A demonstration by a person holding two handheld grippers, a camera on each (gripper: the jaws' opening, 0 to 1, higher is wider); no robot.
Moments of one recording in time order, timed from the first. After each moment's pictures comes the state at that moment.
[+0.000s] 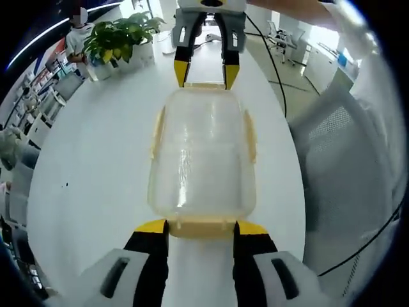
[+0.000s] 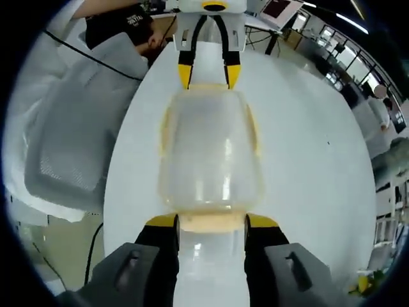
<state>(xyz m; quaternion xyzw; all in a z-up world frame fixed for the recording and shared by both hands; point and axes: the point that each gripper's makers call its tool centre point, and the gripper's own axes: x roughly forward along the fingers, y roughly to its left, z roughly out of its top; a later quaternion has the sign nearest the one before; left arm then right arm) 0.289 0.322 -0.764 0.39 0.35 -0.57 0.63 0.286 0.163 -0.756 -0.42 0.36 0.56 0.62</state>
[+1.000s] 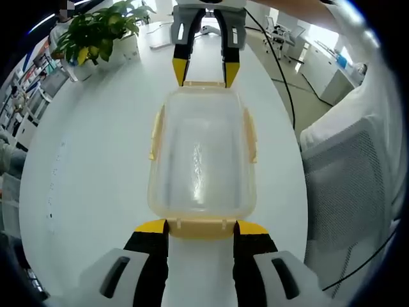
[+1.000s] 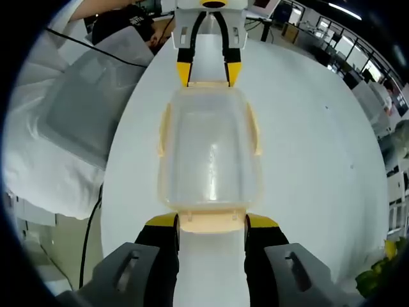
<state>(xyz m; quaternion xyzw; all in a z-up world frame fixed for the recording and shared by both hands) 0.293 0.242 -0.784 0.40 0.38 -0.58 0.60 0.288 0.083 -0.786 -0.39 0.38 0.57 0.61</state>
